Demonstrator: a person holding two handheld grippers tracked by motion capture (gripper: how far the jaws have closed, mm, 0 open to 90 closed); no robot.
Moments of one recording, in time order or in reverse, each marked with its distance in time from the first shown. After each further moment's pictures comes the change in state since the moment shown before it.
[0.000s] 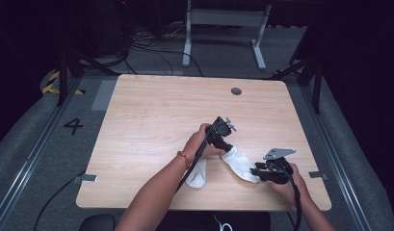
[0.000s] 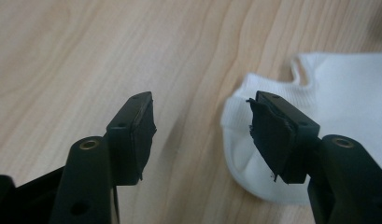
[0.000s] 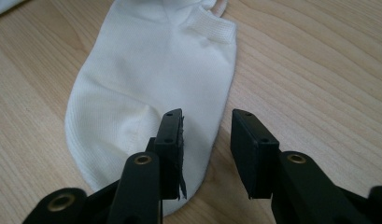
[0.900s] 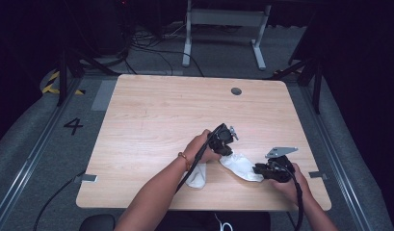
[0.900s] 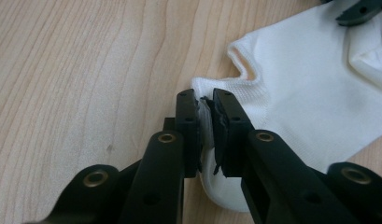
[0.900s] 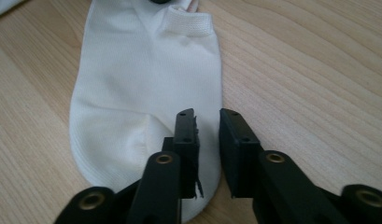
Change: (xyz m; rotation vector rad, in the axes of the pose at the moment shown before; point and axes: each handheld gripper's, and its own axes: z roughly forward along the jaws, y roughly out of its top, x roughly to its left) left arm -0.015 -0.009 0.010 0.086 -0.160 0.133; right arm -0.008 -0.001 -0.002 0.007 0.040 0.040
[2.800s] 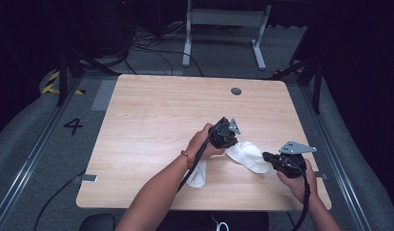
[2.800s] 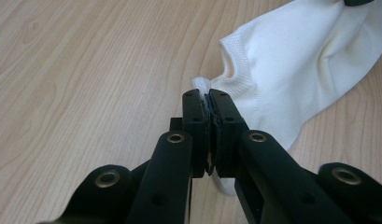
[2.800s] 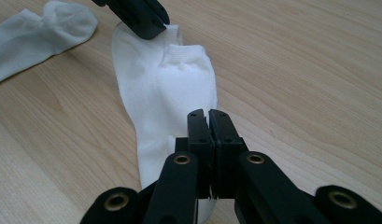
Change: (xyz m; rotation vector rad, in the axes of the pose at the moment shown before) left arm -0.002 0.009 -0.019 -0.186 0.123 0.041; right arm -0.006 0.007 -0.035 -0.215 -0.146 -0.015
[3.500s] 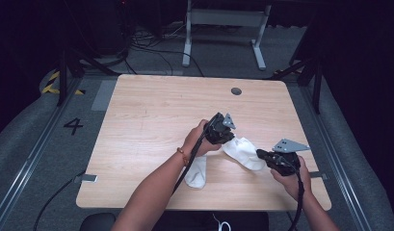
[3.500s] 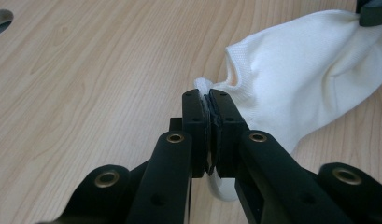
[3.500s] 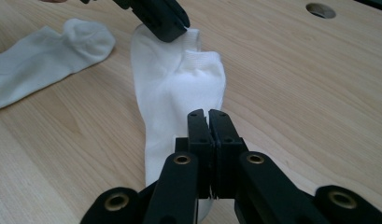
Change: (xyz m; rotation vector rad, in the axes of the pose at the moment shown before) left arm 0.017 -0.009 -0.017 -0.057 0.014 -0.023; right arm 0.018 0.018 0.007 -0.032 0.009 -0.058
